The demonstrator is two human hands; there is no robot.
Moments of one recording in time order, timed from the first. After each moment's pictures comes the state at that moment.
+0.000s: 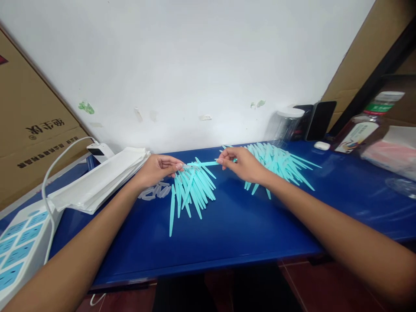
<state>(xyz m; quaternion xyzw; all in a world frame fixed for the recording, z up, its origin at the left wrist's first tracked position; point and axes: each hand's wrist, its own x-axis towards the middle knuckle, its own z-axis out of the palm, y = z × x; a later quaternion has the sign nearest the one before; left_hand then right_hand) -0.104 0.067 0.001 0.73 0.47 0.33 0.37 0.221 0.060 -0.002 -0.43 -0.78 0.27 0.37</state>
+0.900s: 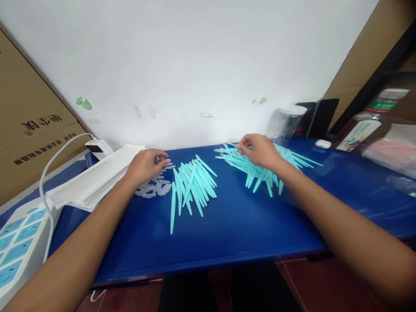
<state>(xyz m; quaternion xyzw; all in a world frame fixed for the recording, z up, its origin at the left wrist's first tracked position) -0.134 0.084 -0.001 0.79 0.56 0.26 0.00 0.260 0.088 0.000 -0.58 -0.73 0.09 0.34</state>
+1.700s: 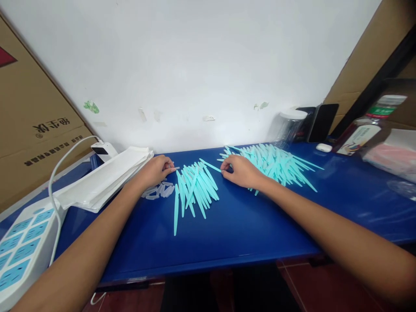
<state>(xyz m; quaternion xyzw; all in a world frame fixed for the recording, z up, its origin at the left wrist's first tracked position) -0.140 0.094 -0.018 0.82 0.53 0.19 0.06 0.212 0.069 -0.029 -0.48 -0.84 0.11 0.24</state>
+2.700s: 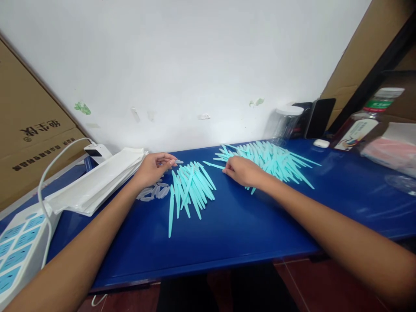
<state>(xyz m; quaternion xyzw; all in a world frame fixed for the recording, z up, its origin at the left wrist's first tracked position) -0.111 0.079 -0.005 0.75 0.51 0.34 0.23 0.226 0.064 -0.023 -0.56 -0.80 0.12 0.15</state>
